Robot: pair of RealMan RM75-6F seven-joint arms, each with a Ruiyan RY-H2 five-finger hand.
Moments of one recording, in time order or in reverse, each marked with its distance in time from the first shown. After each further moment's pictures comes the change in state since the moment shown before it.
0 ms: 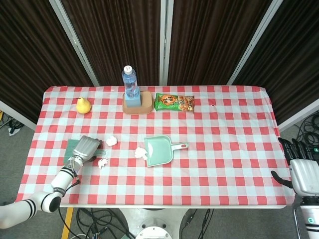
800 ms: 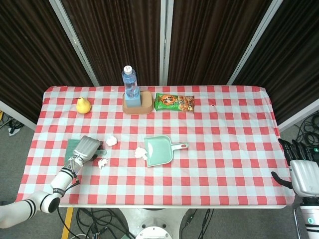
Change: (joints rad) left arm -0.003 0.003 0.030 0.020 0.060 0.045 -0.067; right arm -0.002 0.003 -0.005 -0.009 0.010 -0.012 -0.012
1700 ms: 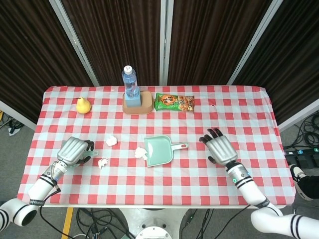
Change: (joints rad) left arm 0.083 0.199 0.061 -0.160 0.216 0.196 -0.289; right arm 0.489 -0.390 0.105 0.133 0.250 -0.501 -0.477
